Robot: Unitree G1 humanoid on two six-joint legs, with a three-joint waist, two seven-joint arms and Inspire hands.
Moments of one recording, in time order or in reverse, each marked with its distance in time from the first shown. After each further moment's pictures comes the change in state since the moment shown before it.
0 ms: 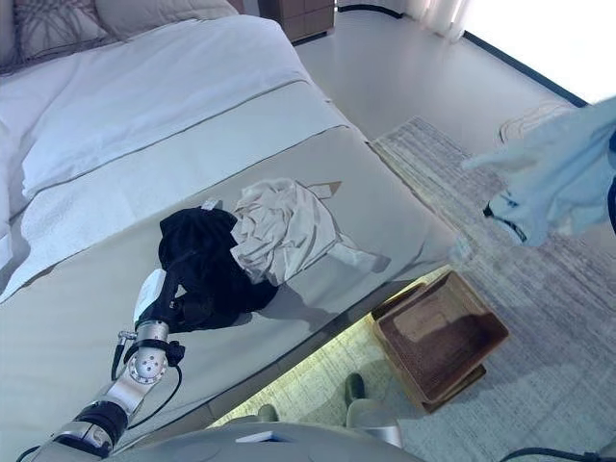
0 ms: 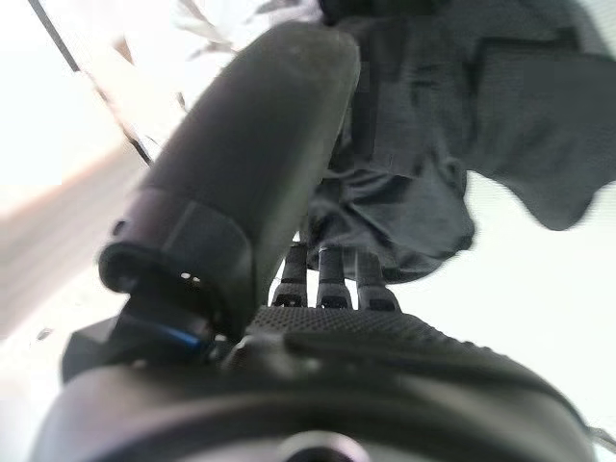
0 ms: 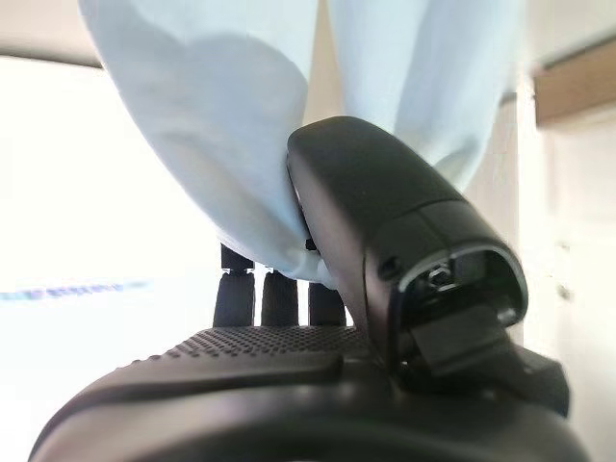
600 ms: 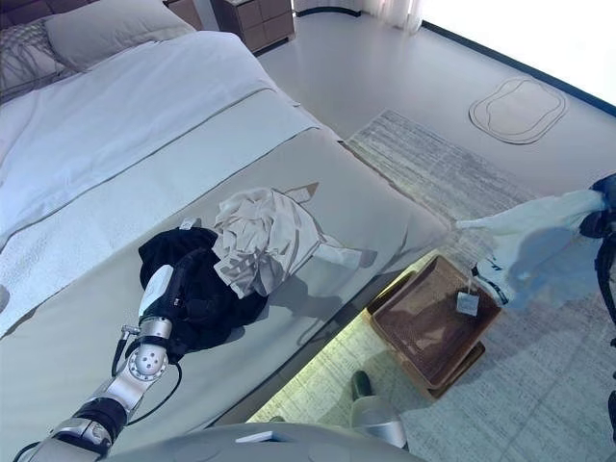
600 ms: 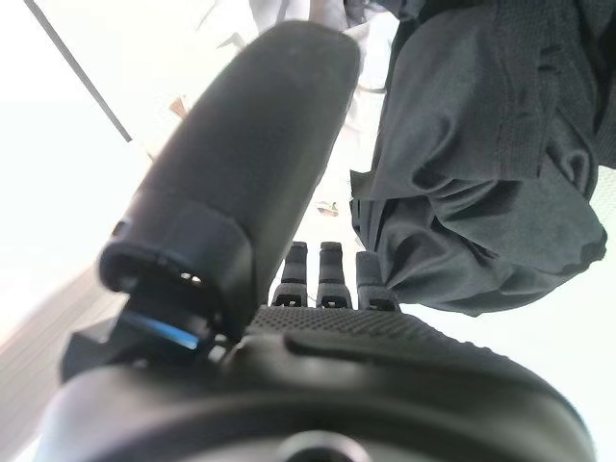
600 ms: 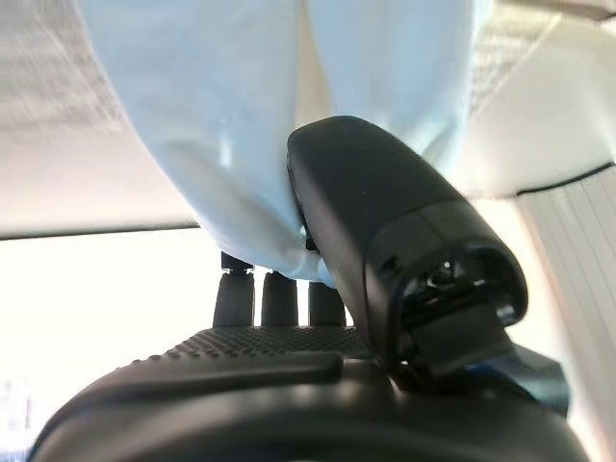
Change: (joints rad) left arm -0.015 0.009 -0.006 0.000 0.026 -0.012 -0.048; right arm 0.226 0.140 -0.108 0.082 0.030 -0.045 0.091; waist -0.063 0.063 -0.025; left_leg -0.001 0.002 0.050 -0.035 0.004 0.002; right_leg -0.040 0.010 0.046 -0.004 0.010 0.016
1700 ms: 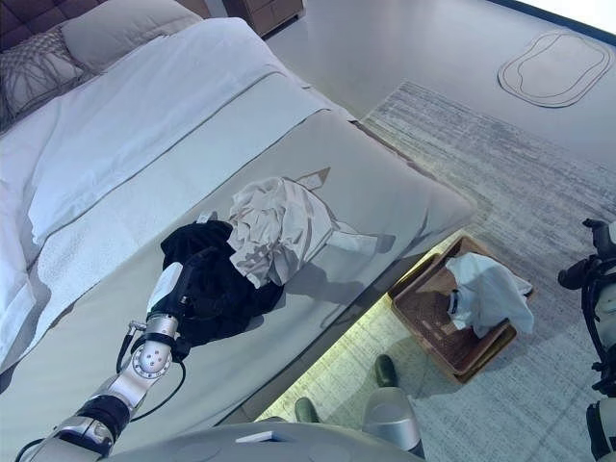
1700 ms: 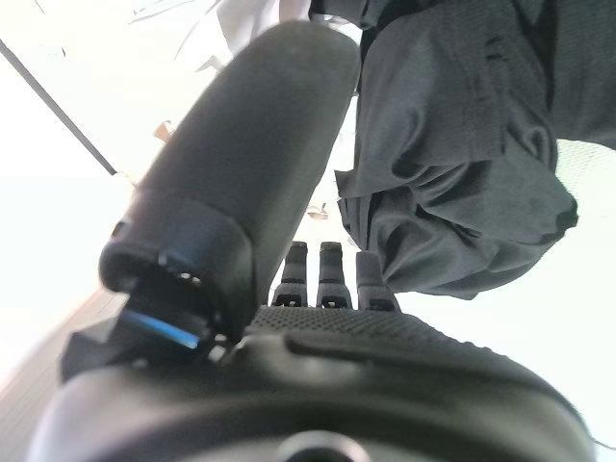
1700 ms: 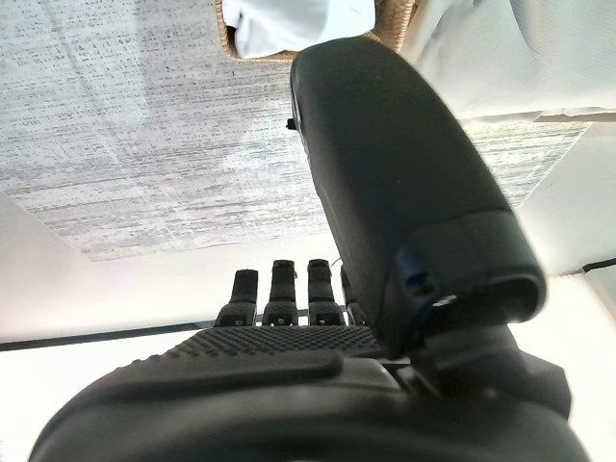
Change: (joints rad) left arm -0.001 -0.001 -0.017 -0.039 0.003 0.001 -0.034; right arm 0.046 0.076 -0.048 0.127 -0.044 -0.014 -0.008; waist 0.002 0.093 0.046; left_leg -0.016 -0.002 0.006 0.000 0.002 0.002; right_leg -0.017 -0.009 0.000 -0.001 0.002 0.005
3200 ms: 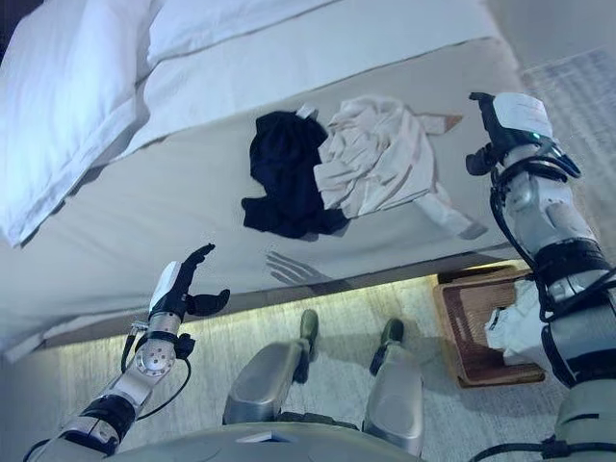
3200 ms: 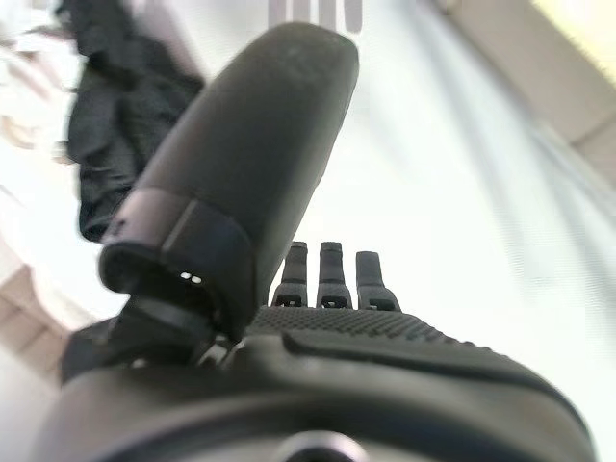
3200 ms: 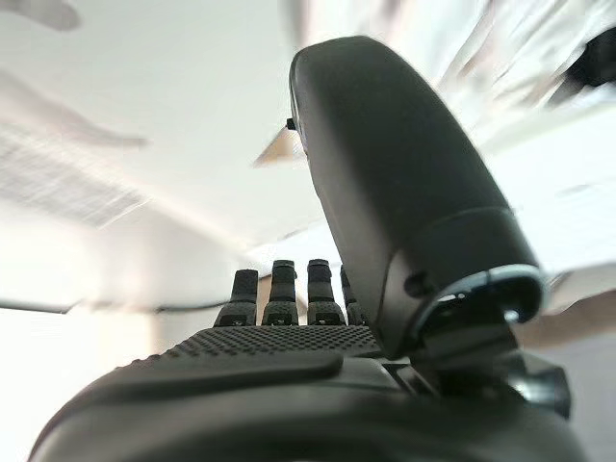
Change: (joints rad) left arm 0.001 -0.016 0.016 -0.025 -0.067 -0.024 0.000; right arm -0.583 0.119 0.453 -0.226 -0.085 0.043 -0.062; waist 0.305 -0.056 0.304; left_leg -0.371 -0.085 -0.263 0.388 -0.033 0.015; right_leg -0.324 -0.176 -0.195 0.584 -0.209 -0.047
